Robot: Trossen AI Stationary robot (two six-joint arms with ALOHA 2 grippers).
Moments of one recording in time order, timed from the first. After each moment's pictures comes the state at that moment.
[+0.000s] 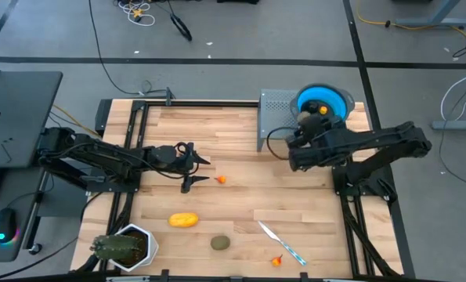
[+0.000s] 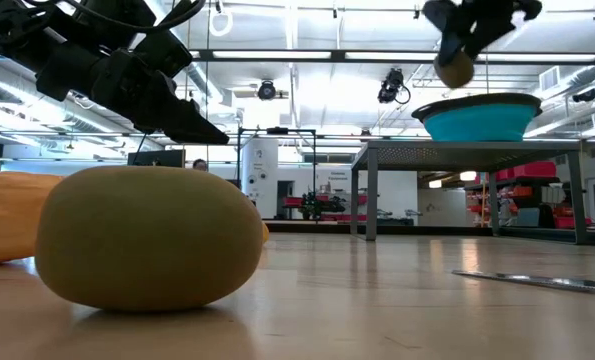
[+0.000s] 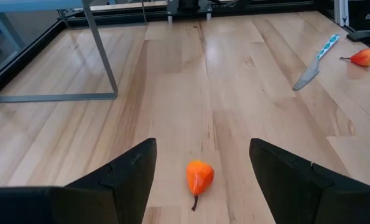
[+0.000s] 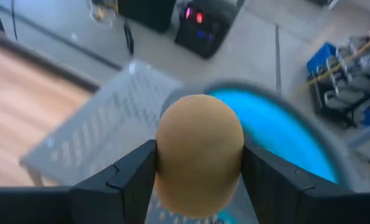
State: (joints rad) left arm 0.00 1.16 0.34 0.46 -0.02 0.06; right arm 0.14 1.33 1.33 -1.53 1.10 1.17
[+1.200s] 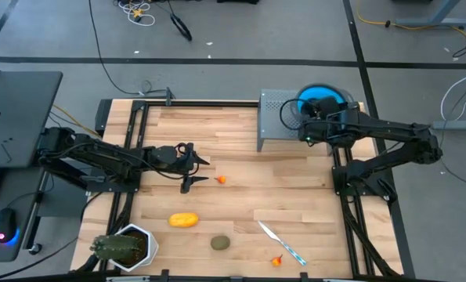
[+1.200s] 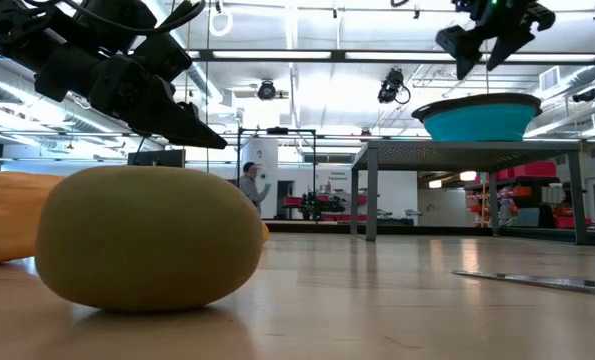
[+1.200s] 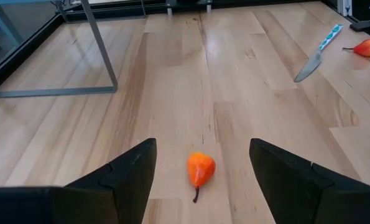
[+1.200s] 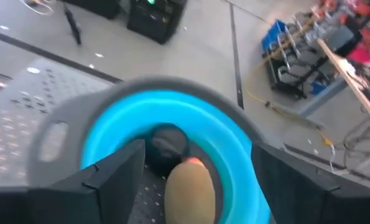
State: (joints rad) left arm 0.00 1.16 0.34 0.44 -0.03 0.07; right arm -0.13 1.20 1.26 -1.48 1.09 1.00
